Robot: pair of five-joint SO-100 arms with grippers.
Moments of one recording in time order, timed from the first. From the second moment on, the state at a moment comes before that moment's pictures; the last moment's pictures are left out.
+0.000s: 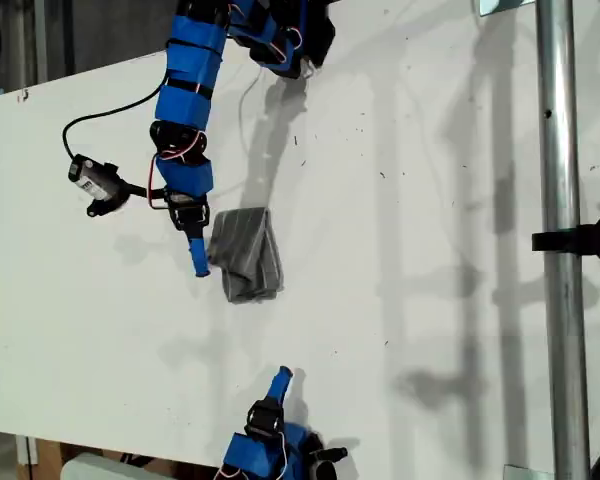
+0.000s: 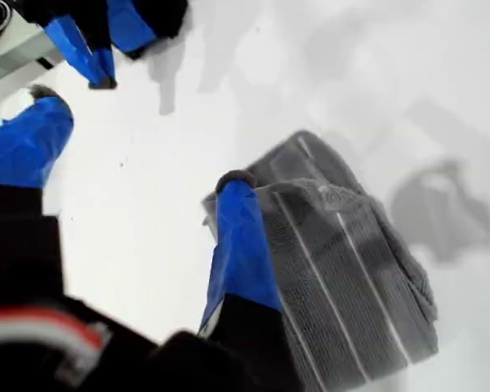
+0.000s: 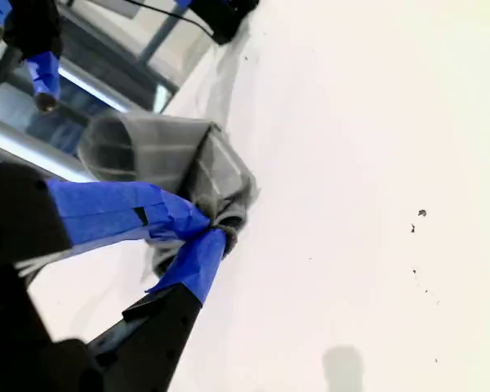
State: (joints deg) arm 0 -0.8 198.9 163.5 74.4 -77.3; arm 1 19.5 96.2 93.0 31.8 45.0
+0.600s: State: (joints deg) arm 0 -3.4 198.9 169.0 69.0 -77.8; arm 1 19.5 127.4 115.0 46.7 48.6
